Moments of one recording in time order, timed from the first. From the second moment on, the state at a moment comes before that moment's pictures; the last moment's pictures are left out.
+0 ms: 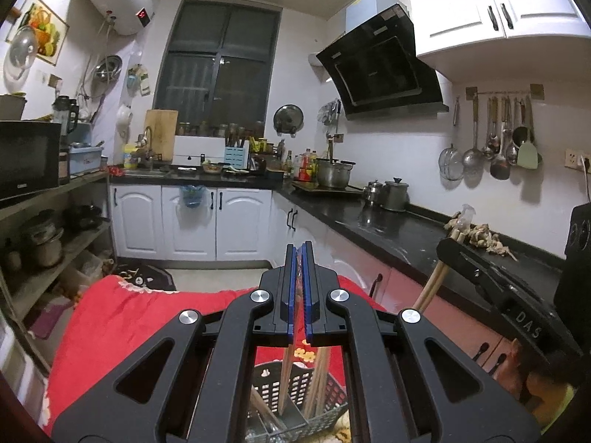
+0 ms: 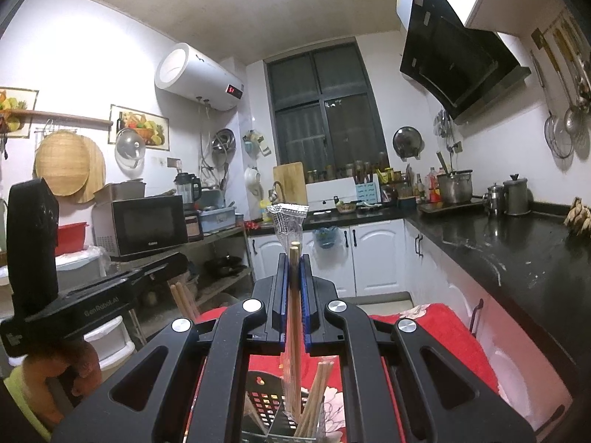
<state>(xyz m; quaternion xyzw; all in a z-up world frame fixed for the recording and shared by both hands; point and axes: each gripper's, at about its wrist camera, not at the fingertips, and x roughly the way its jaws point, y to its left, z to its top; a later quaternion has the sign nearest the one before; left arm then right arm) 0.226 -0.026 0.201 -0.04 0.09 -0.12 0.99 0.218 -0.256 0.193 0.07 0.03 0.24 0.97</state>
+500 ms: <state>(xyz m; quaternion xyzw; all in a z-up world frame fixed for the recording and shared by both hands) 0.245 -0.016 0.178 -0.04 0.12 -0.10 0.99 0.232 -0.240 0.174 0.06 0.05 0.26 0.96</state>
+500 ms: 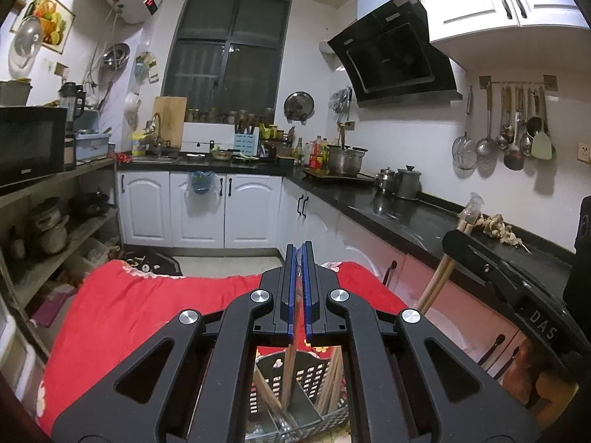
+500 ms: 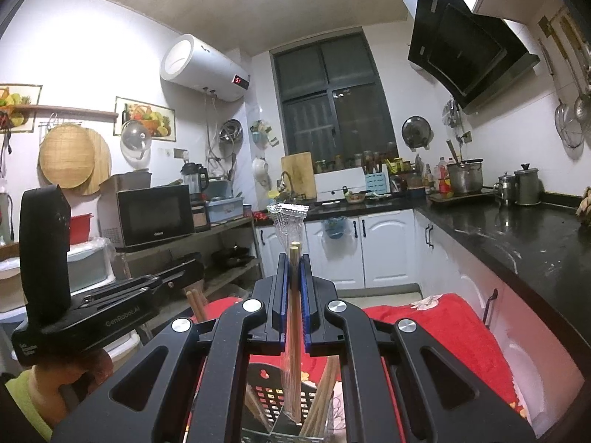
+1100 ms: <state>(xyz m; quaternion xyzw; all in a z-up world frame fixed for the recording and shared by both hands) 0.256 -0.006 0.136 -0.07 0.16 -0.12 0.98 0.256 -0.217 0.129 0.05 0.10 0.23 0.97</state>
